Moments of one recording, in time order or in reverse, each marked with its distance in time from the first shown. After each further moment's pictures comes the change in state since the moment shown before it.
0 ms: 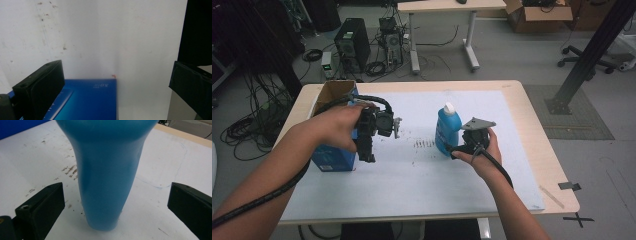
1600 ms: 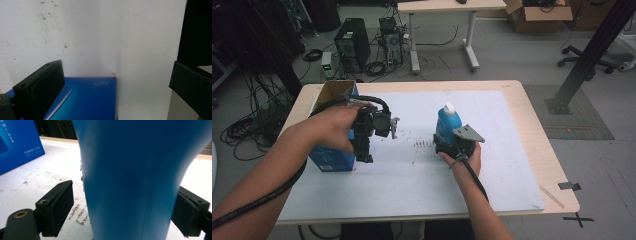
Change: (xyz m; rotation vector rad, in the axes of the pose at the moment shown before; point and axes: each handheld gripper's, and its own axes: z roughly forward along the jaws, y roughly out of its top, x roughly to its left) left arm -0.005 -0.006 -0.005 -0.004 0.017 -0.002; right arm 0.033 -0.018 0.040 -0.268 -0.180 0.156
